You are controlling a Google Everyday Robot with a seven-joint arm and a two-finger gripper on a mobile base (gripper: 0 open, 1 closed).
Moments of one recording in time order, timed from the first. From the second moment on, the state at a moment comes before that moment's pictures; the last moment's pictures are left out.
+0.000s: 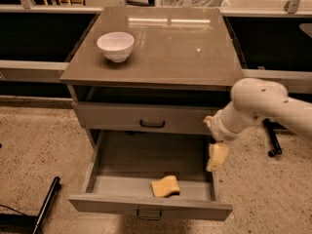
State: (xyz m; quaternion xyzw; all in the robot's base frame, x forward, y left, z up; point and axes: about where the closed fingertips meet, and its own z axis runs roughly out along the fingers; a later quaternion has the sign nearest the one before) arm 0.533 -0.182 0.633 -0.67 0.73 0.08 0.14
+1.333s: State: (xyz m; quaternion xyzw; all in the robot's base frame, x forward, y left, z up) arm 0.545 -0.095 0.508 -0.74 0.64 0.09 0.16
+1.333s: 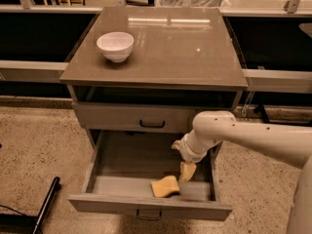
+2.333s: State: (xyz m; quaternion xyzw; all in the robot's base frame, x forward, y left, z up) arm 0.545 -0.070 0.472 -0.78 0.60 0.08 0.16
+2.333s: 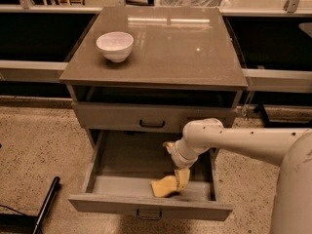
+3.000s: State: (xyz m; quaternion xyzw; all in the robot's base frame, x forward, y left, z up) arm 0.547 -0.049 0.415 -0.83 0.53 0.08 0.16
